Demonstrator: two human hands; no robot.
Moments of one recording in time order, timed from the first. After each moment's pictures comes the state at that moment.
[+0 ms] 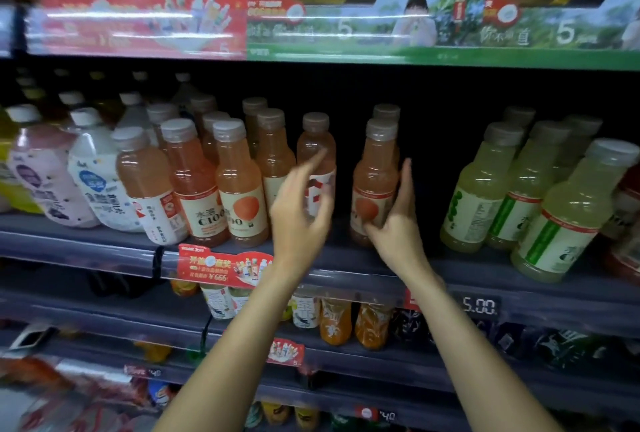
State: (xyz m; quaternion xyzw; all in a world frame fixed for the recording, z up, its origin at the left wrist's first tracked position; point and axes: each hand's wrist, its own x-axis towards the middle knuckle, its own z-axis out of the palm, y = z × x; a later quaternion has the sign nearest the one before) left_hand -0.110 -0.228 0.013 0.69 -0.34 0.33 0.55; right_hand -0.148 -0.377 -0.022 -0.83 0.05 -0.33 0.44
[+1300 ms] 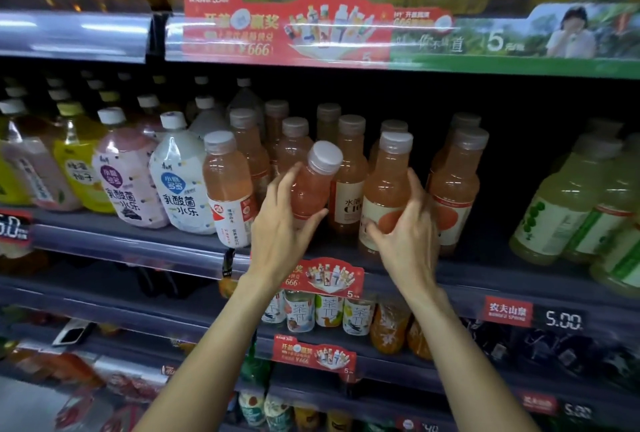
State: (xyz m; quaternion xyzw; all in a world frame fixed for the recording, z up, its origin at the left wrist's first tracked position) left_hand -0.053 -0.101 -0.009 0.81 -0.28 0.33 0.39; right_hand -0.120 -0.272 -0.014 -0.86 0.14 -0.42 0.24
